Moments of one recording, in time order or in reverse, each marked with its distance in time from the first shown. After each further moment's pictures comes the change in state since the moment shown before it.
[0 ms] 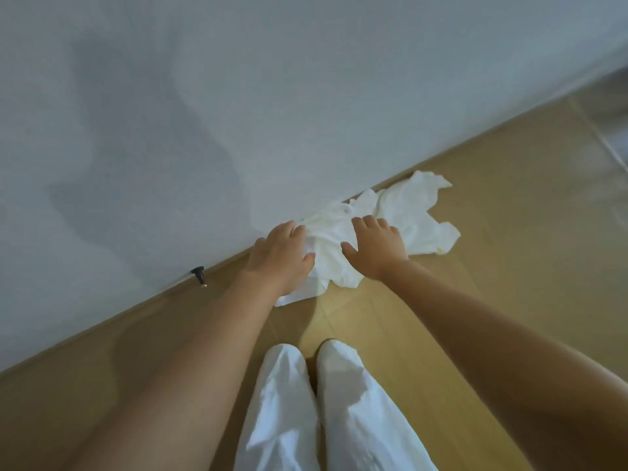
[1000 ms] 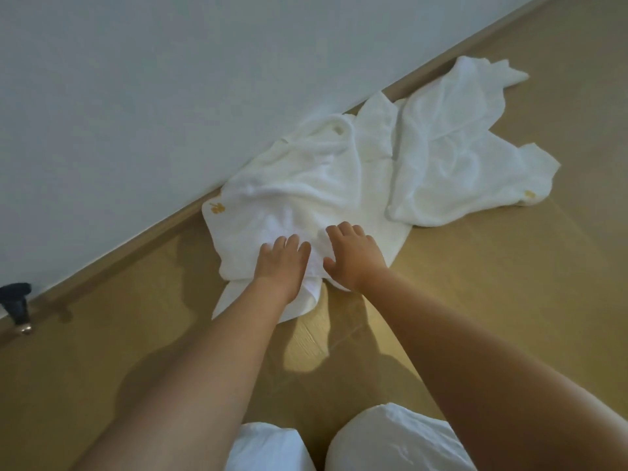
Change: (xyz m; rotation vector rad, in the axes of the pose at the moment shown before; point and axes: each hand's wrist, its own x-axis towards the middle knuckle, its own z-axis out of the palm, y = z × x) left_hand 0.311 -0.075 0.440 0.423 -0.072 0.122; right_hand 0.243 0.113 0.436 0.162 0.002 -0.018
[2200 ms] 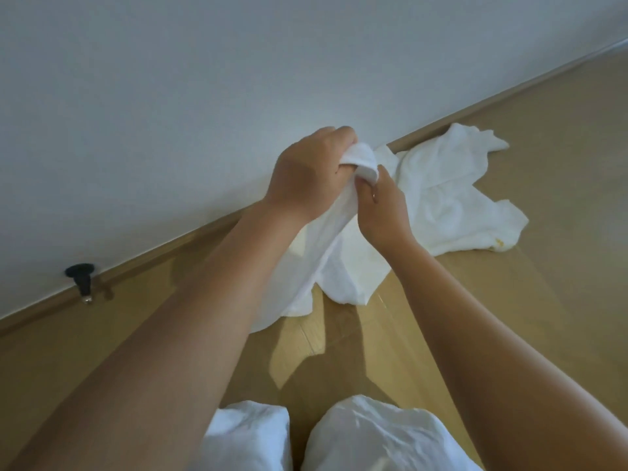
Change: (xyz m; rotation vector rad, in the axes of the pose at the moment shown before) left_hand -0.070 -0.013 -0.219 -0.629 0.851 0.118; right_hand -0.043 -0.042 -0.164 0.690 0.481 0.008
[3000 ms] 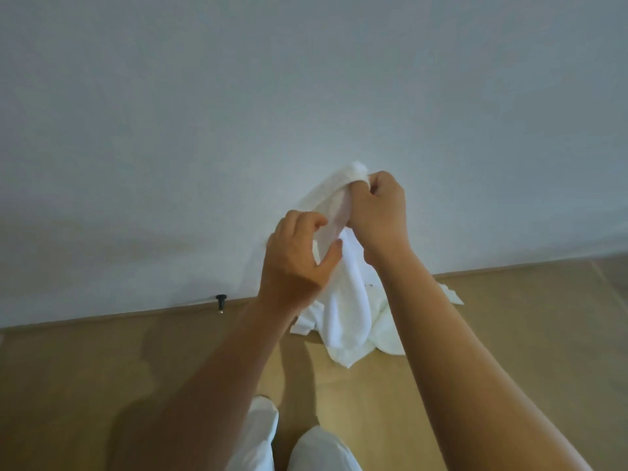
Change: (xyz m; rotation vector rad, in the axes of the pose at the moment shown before) left_hand -0.037 0.285 -0.423 -0.006 0.505 -0.270; right_hand -0.136 -0.523 -0.272 0.321 -0.088 -0.121
